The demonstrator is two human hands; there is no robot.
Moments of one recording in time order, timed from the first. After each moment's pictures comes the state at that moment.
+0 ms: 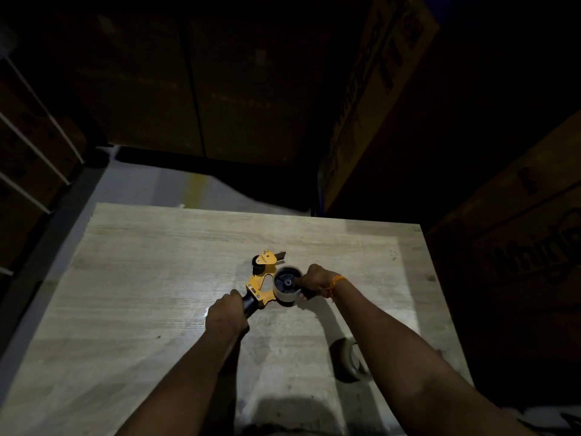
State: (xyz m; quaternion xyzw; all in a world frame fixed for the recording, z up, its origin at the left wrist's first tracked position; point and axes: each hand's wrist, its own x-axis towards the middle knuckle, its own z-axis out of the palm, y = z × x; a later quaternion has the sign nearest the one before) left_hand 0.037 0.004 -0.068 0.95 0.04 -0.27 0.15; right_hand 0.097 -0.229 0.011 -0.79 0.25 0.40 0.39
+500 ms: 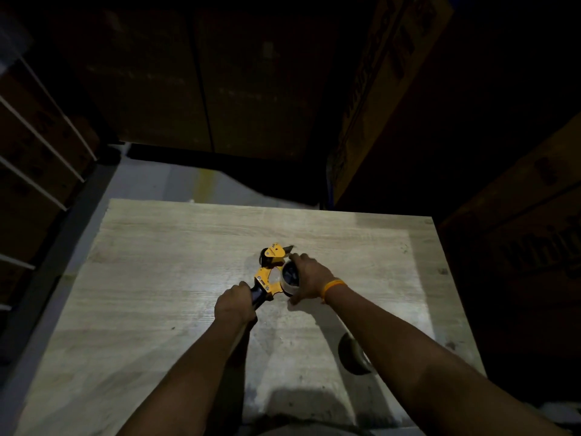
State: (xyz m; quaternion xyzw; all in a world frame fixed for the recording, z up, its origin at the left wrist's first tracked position) left_hand 0.040 0.013 -0.063 0.96 0.02 -0.26 0.13; right_hand 0.087 -0.206 -0.005 -0.94 -0.06 0.30 0.14
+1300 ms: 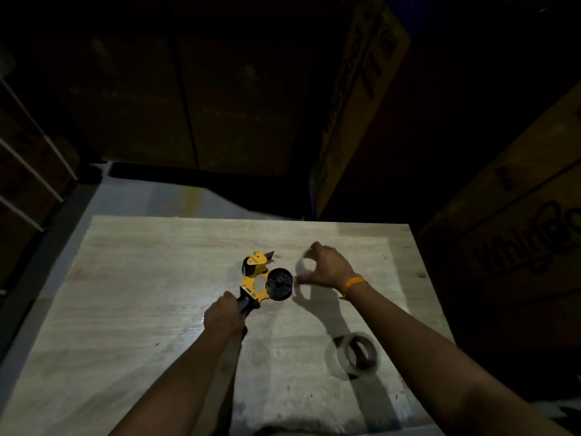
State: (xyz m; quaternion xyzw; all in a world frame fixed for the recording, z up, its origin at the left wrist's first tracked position) left_hand 0.038 0.008 -0.051 0.95 0.06 -0.27 0.15; right_hand 0.087 -0.270 0.050 -0.97 0.02 0.17 0.18
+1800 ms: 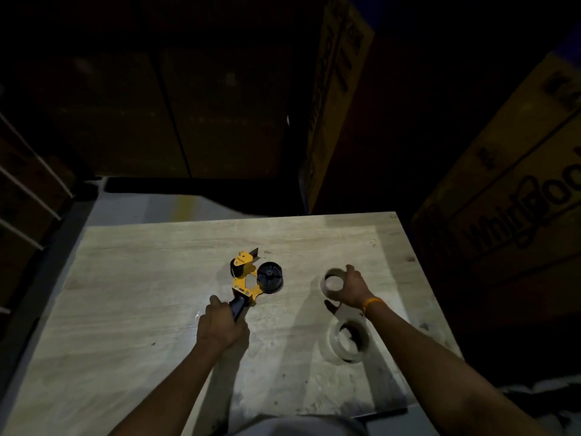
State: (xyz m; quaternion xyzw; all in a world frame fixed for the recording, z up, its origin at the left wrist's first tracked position) left_hand -0.009 -0.001 -0.026 0.97 -0.05 -0.21 0.12; right_hand 0.000 -0.357 0.001 -0.91 0.23 0.21 0.28
